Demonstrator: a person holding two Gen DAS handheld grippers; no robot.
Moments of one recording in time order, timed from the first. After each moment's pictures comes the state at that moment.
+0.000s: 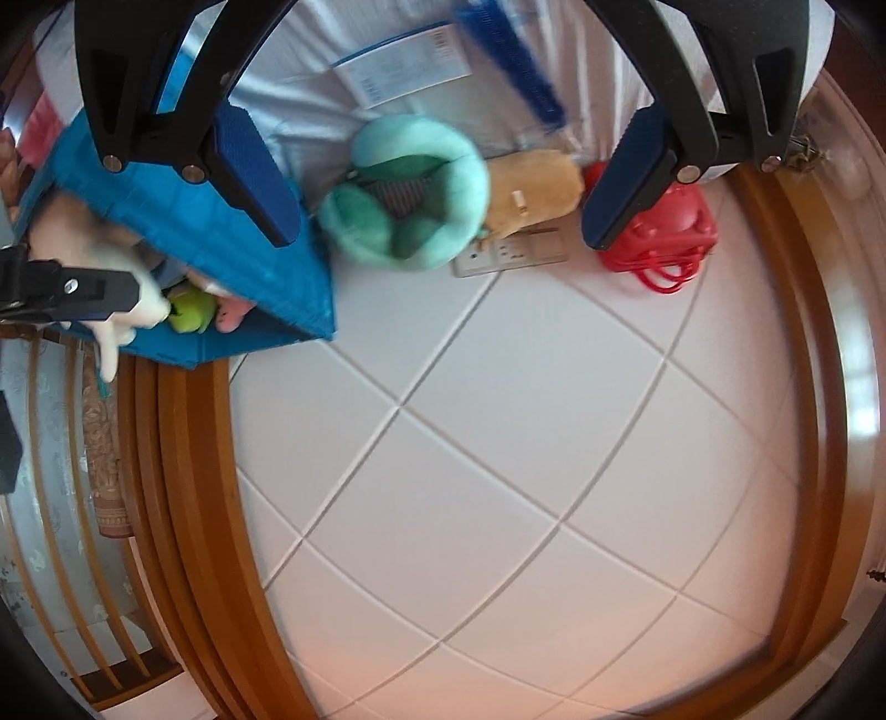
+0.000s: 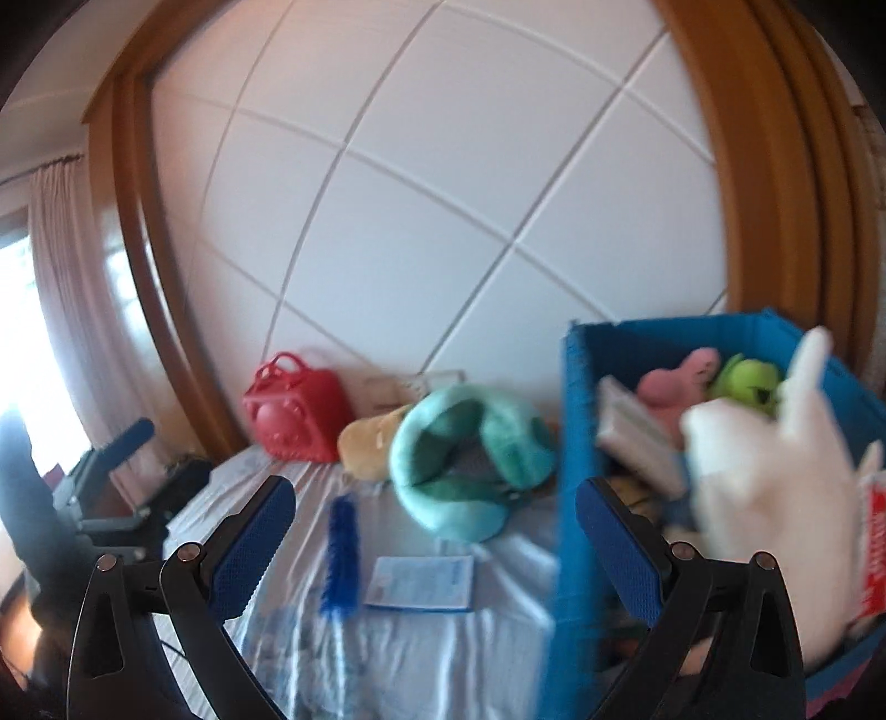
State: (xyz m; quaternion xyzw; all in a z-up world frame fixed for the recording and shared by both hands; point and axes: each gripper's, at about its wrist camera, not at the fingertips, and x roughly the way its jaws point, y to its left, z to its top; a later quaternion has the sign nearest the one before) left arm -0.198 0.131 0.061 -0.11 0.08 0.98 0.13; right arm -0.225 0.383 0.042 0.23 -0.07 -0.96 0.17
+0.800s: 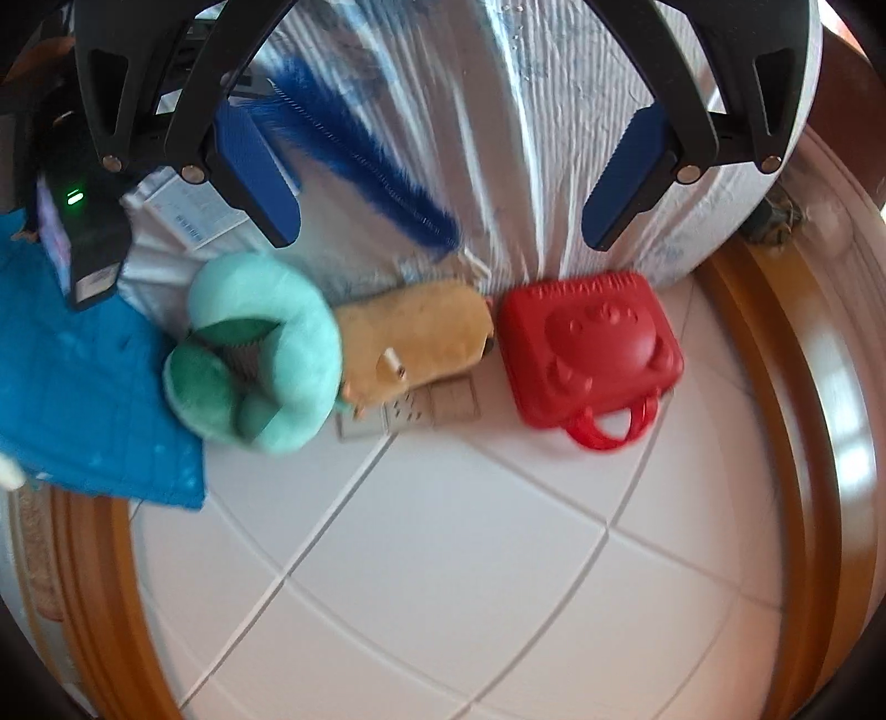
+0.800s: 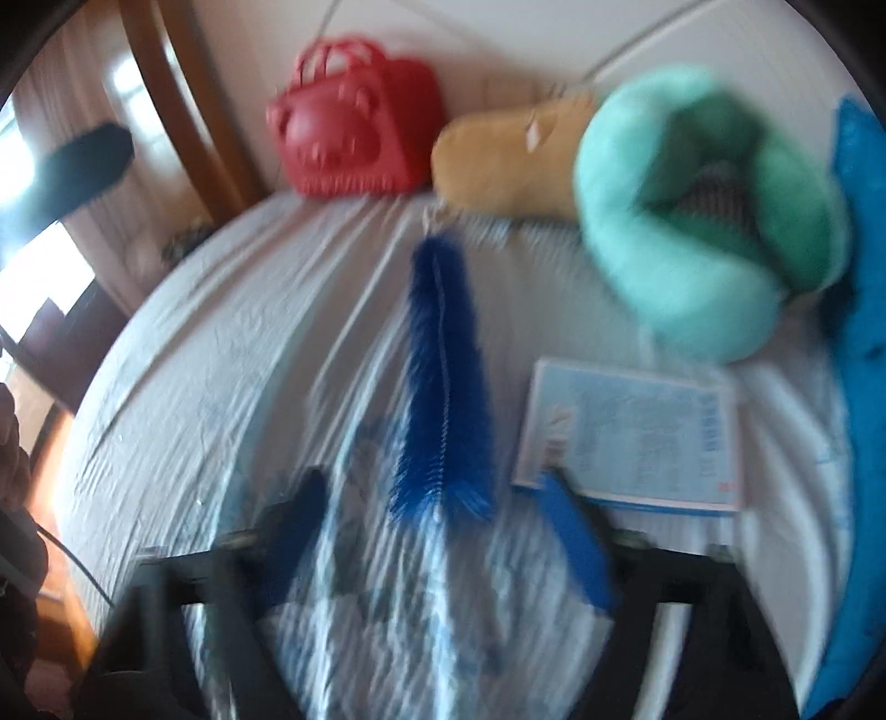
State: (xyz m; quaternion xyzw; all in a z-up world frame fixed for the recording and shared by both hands) left arm -0.329 -0.016 -0.106 -0.24 0.10 0.96 0.07; right arm -0.347 0.115 -0.235 0.49 0.03 -0.84 0.25
